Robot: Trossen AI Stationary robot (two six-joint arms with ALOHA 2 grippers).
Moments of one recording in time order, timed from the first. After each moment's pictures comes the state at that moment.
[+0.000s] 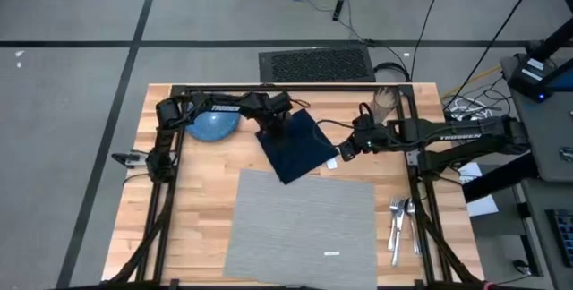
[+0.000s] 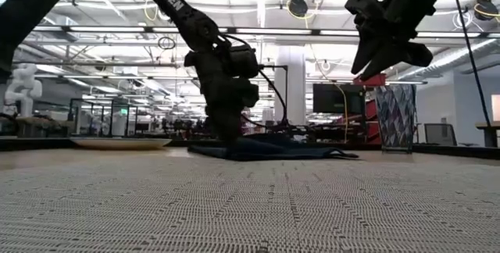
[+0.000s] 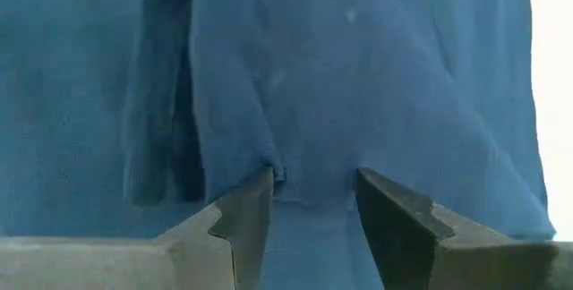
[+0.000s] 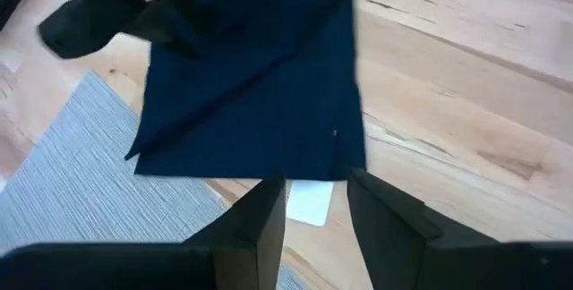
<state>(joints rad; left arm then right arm) 0.43 2.02 1.36 -0.66 0.41 0.01 -0.06 1.09 0.81 -0.67 0.28 0.94</state>
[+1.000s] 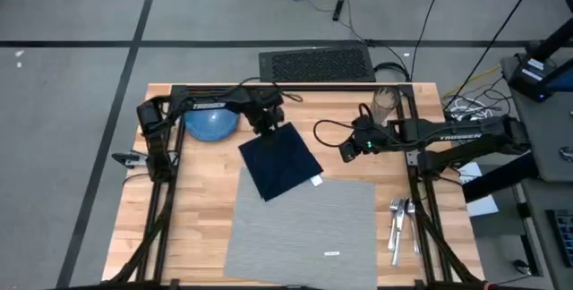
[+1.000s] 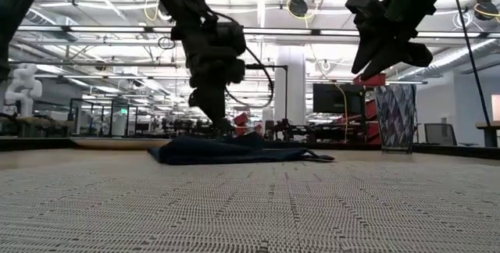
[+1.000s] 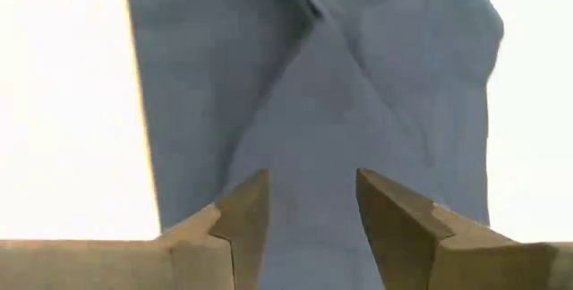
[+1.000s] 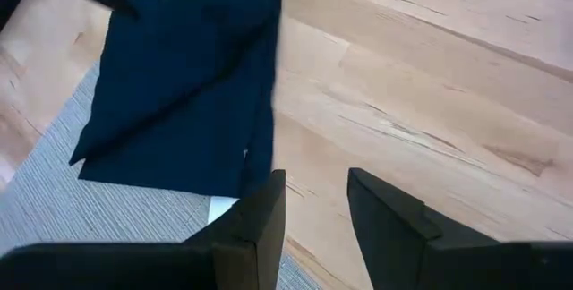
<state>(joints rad) 0.46 1.82 1.33 -0.78 0.35 -0.02 -0.06 1.09 0.81 -0.67 0.26 0.93</state>
